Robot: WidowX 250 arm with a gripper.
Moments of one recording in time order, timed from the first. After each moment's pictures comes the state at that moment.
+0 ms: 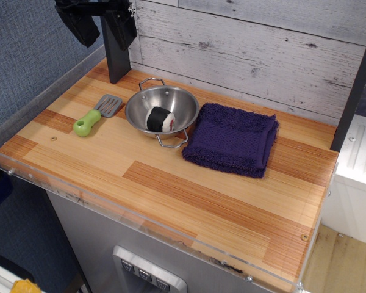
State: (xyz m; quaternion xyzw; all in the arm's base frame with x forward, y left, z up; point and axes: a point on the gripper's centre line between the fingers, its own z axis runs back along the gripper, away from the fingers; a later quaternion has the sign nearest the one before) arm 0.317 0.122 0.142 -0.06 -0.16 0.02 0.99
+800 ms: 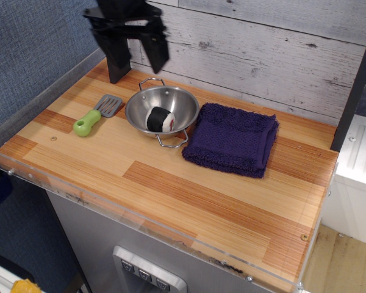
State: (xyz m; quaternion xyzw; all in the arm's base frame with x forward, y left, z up) arm 0.321 0.071 0.120 -0.09 -0.12 -0.01 0.99
